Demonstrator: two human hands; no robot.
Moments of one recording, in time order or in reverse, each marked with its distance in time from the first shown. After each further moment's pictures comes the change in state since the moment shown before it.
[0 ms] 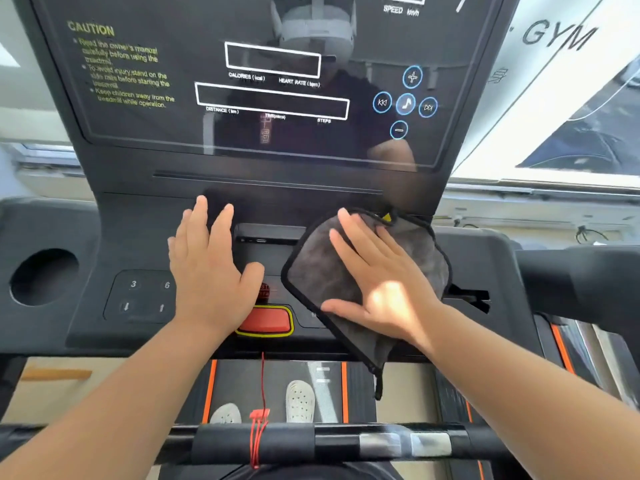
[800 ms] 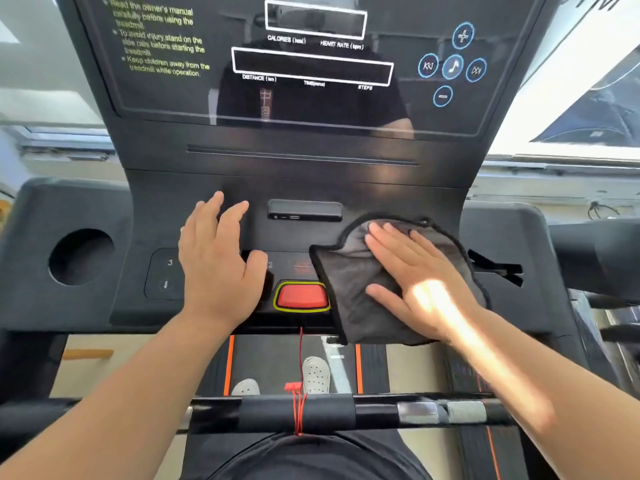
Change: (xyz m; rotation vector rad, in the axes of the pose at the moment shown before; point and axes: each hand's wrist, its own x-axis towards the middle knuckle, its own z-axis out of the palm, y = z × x) left_hand -0.011 -0.041 -0.017 -0.108 0.001 0.022; right_hand -0.029 -0.024 0.010 0.100 -0.098 0.083
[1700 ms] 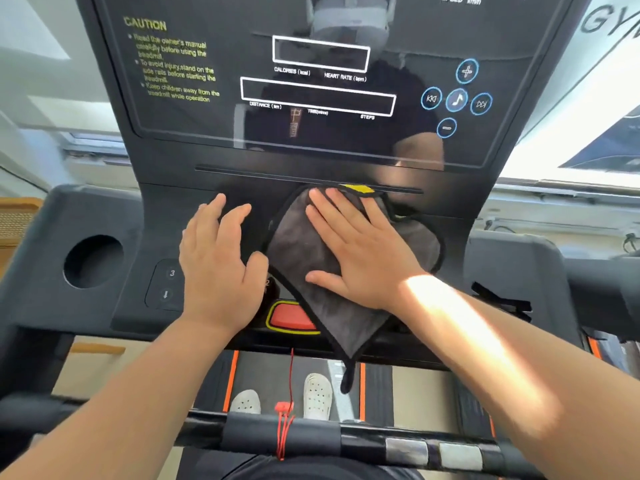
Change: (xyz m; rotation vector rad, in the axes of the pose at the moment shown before) left_hand 0.010 0.023 -0.005 0.058 0.065 -0.009; right_hand 0.096 -0.020 -0.017 -0.295 0.037 -0.225
